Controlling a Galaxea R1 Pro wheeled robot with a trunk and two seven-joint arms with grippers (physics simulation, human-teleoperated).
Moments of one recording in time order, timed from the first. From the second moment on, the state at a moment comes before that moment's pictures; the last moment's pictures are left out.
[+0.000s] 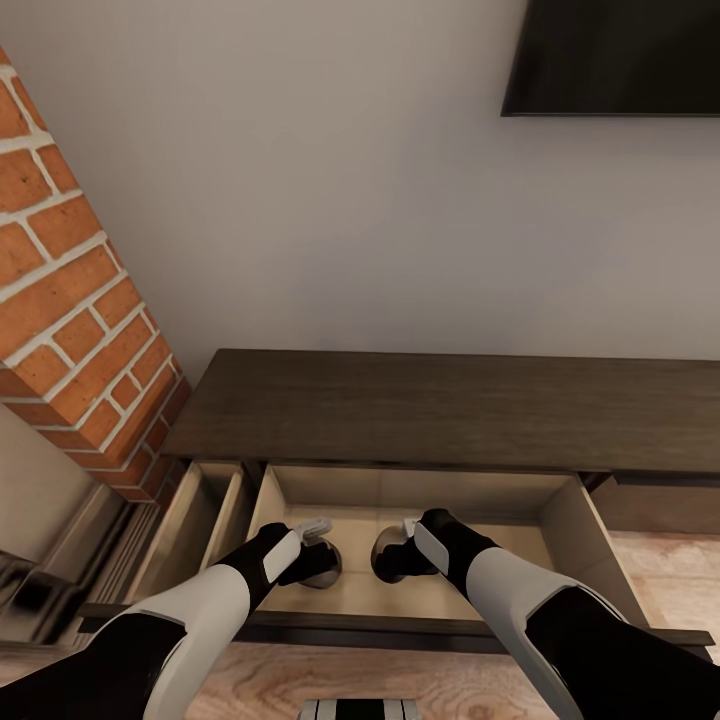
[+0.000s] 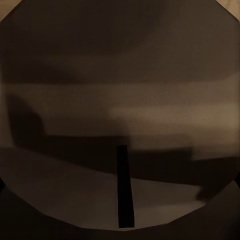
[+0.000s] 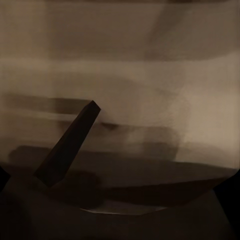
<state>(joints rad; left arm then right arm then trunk) -0.90 -0.17 -0.15 -0.14 0.51 0.49 0.15 -0.95 0.17 0.47 -0.12 -0.56 0.63 -0.03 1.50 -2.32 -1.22</state>
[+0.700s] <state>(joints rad) -0.90 -0.17 -0.15 -0.15 0.51 0.49 0.15 -0.95 0.17 0.47 -0.12 -0.56 0.63 -0.03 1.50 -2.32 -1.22</state>
